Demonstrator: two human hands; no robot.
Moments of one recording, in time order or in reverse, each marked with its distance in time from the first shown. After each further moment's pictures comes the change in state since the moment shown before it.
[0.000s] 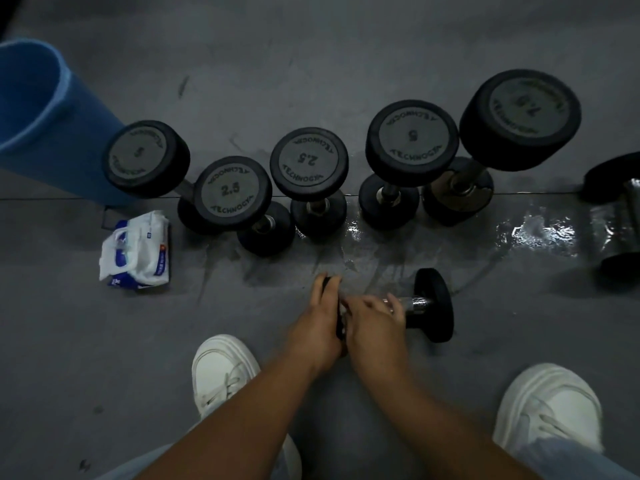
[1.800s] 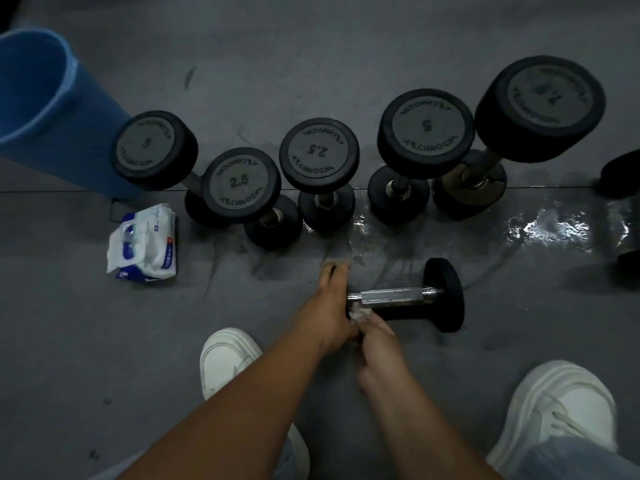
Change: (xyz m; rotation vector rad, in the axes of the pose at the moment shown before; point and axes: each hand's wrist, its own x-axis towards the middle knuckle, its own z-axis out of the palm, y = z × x) left_hand 0.017 0.001 -0.009 -0.030 0.003 0.029; right_hand -0.013 -0.017 0.030 1.635 -0.067 1.102
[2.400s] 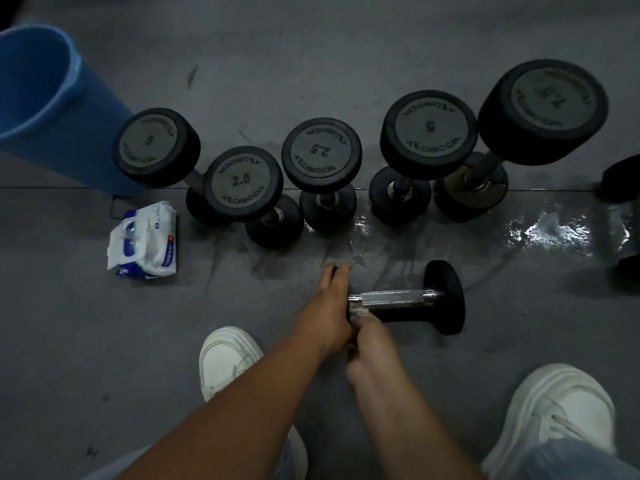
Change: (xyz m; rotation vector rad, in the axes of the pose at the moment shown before) left_hand 0.000 -0.005 0.006 -0.001 0.027 -0.009; right_hand -0.004 -0.004 0.019 0.012 0.090 0.101
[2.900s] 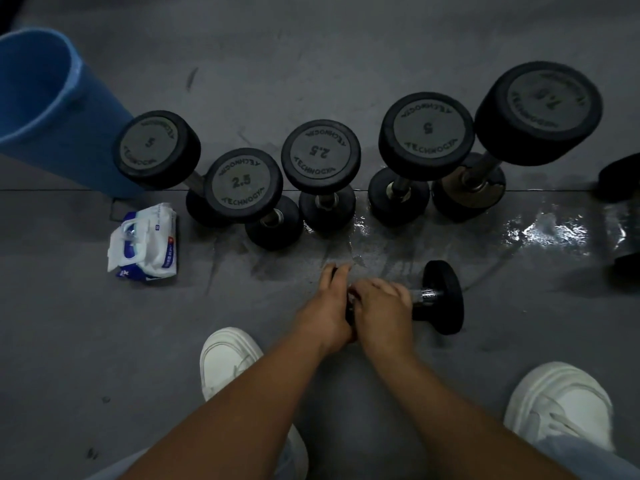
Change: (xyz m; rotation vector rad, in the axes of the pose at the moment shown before) left_hand -0.003 0.006 -0.006 0.013 -0.064 -0.026; right_hand 0.001 -0.037 -0.015 -1.393 0.063 -1.141
